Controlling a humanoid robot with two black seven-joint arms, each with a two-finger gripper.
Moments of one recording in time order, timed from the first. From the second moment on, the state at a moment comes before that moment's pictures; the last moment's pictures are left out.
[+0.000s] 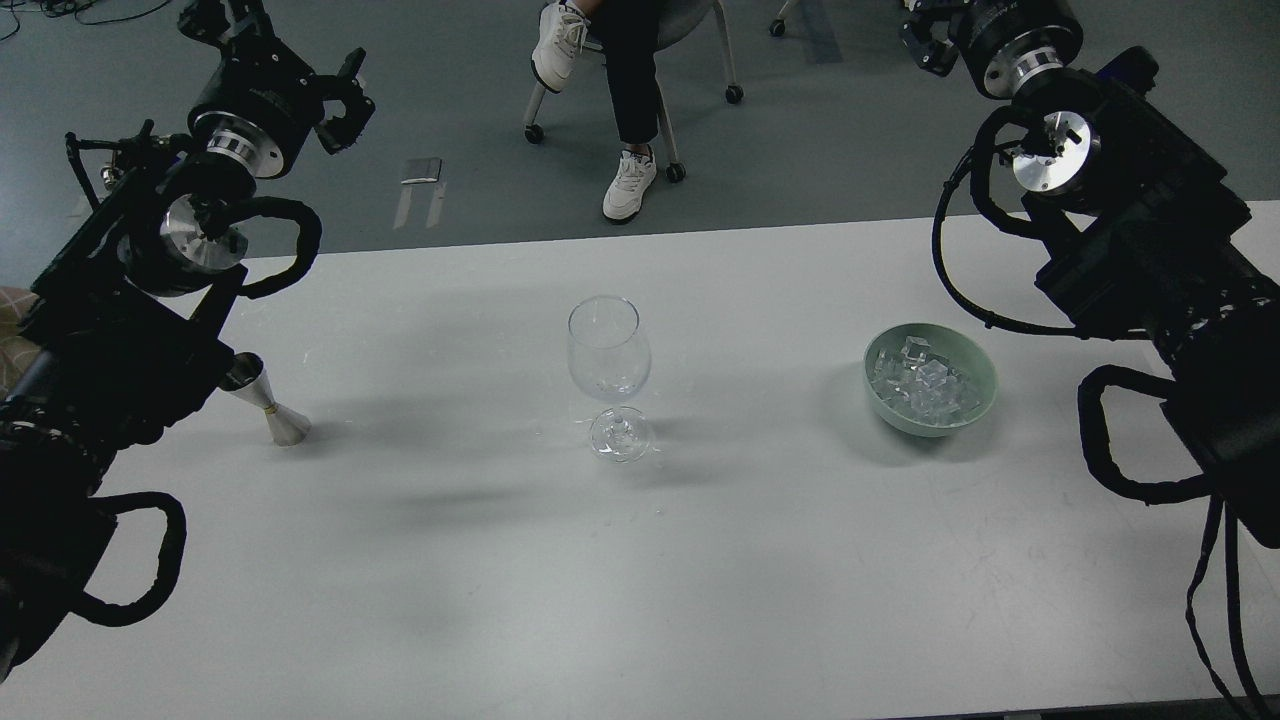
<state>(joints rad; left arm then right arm) -1.00 0.31 -0.97 -0.54 0.14 -0.27 -0.13 1.20 -0.05 1.05 0.21 -0.31 0.25 0.26</state>
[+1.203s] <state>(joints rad) -1.00 0.31 -0.99 -0.53 0.12 -0.25 -0.12 1.20 -0.07 1.05 0.21 -0.31 0.26 0.26</state>
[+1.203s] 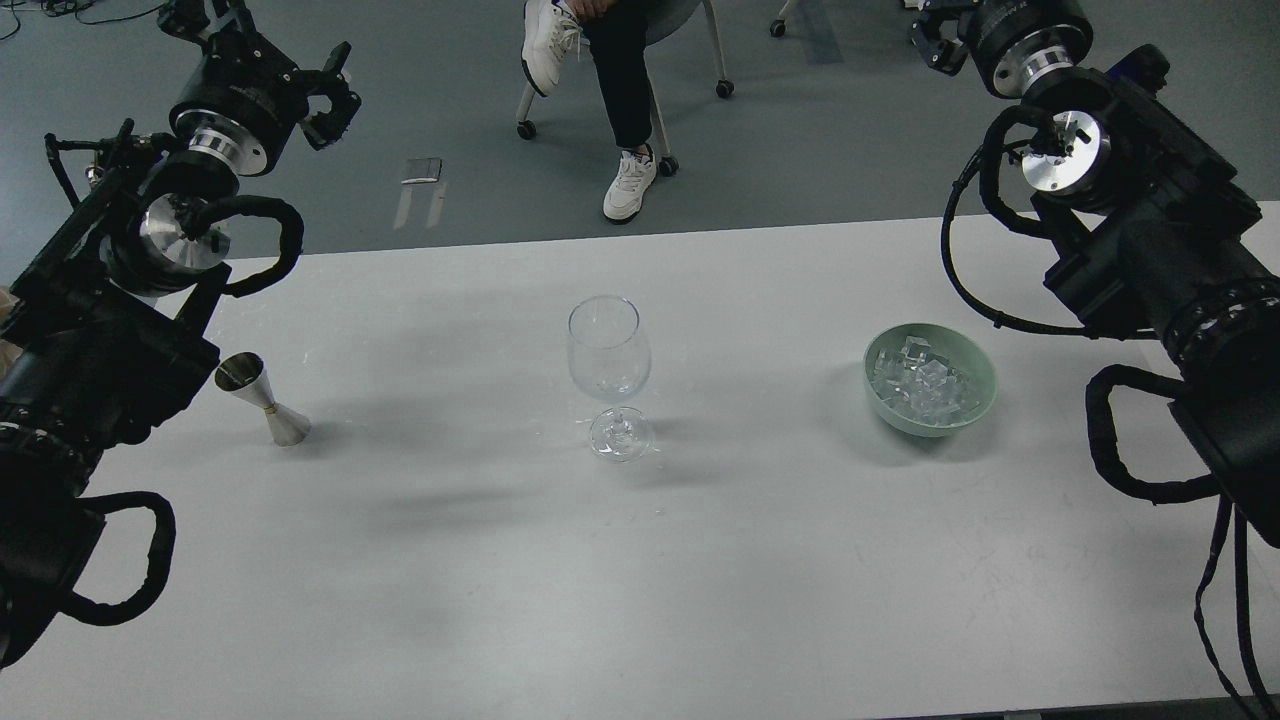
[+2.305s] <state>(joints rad) -0.61 0.53 -1.23 -1.10 -0.03 -0.15 -0.08 1.15 -0.08 1.04 0.27 -0.31 0.26 0.27</state>
